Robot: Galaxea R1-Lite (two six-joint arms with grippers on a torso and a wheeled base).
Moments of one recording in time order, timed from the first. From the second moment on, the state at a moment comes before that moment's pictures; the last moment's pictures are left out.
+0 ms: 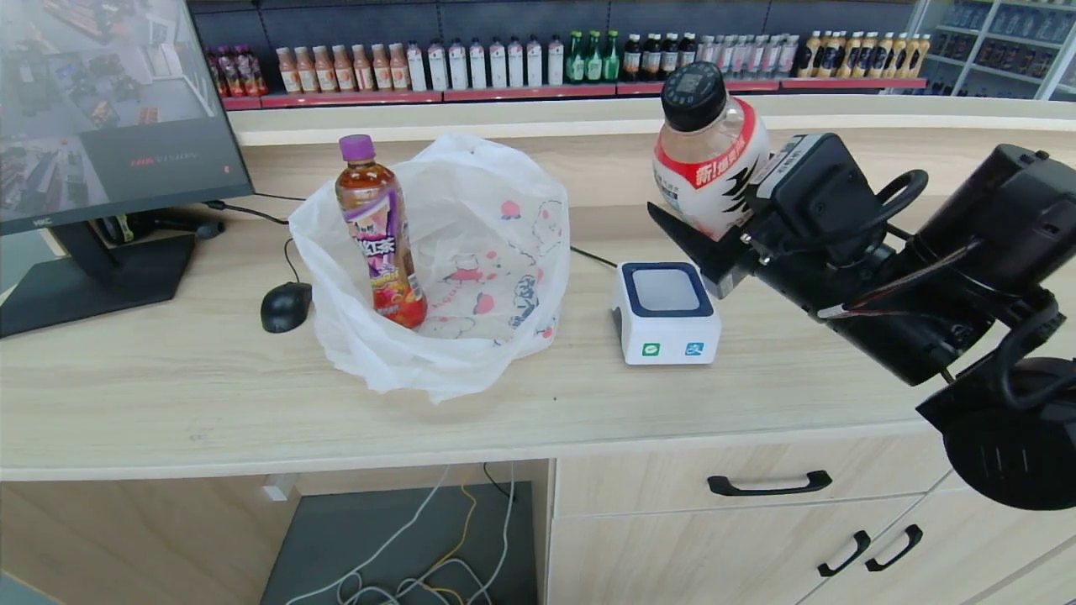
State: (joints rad) left arm 0.00 0.00 0.00 0.00 0.00 0.00; right arm 0.51 1.72 -0.90 -1.19 0.16 -0.83
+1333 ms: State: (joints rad) left arm 0.00 0.00 0.00 0.00 0.00 0.00; right arm 0.37 1.90 -1.04 -1.12 0.55 -1.02
